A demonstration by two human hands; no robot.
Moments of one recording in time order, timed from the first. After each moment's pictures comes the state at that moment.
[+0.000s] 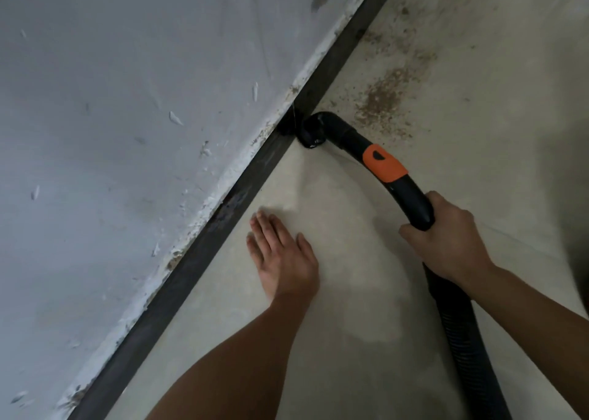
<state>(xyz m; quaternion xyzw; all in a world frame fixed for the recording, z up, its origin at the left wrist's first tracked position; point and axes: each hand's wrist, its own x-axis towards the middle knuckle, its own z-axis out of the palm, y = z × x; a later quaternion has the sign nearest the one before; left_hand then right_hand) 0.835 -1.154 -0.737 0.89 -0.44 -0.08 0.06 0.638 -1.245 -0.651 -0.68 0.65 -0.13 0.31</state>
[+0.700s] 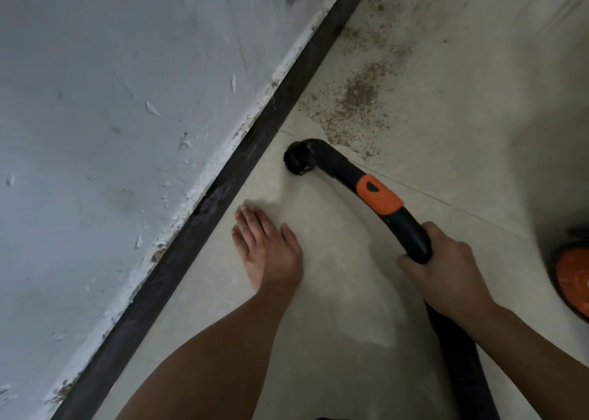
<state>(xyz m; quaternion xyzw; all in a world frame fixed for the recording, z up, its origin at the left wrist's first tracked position) 0.835 -1.155 -0.735 0.89 -0.45 -0.08 0.05 0.604 -1.185 -0.646 -0.67 0.66 -0.10 0.32</state>
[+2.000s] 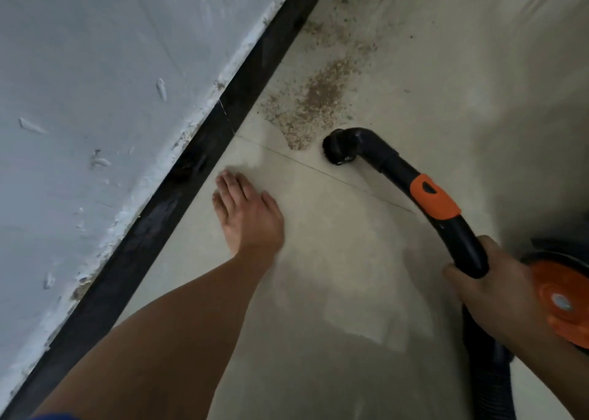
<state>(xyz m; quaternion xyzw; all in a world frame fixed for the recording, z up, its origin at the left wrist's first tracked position) 0.819 -1.239 -0.746 0.87 -0.49 -0.06 0.08 0.510 -1.200 -0.646 -0.57 0.76 -0.13 0.27</state>
